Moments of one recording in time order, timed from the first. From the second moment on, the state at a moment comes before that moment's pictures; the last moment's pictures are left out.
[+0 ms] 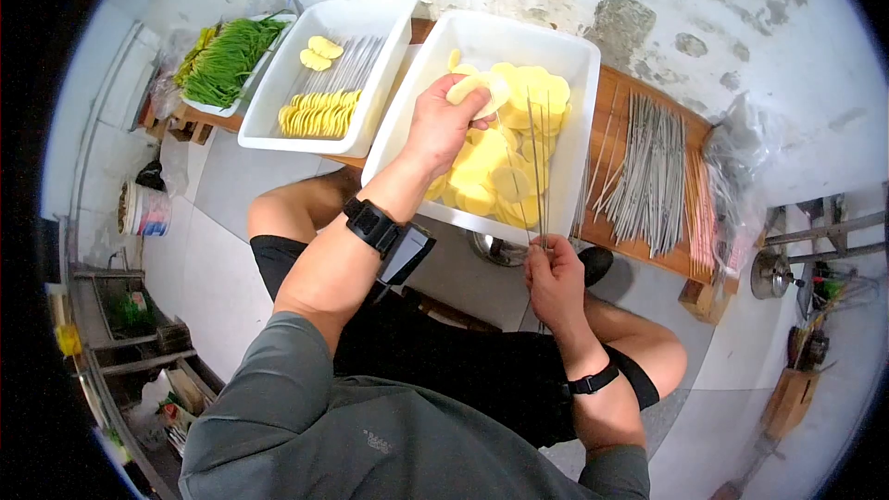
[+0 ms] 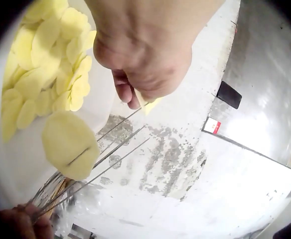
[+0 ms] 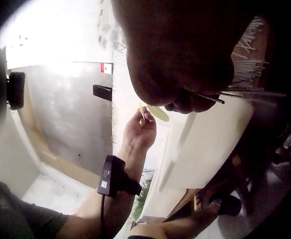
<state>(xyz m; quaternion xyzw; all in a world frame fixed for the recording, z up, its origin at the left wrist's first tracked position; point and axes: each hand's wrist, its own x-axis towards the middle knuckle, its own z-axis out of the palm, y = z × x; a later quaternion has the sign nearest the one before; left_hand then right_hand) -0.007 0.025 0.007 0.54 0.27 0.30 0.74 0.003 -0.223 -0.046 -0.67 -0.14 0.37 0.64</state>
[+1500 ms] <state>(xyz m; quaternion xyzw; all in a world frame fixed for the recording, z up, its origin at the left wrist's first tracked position) -0.014 -0.016 -0.021 0.62 0.27 0.13 0.73 0.022 -0.215 -0.028 -0.52 -0.02 0.45 0.73</state>
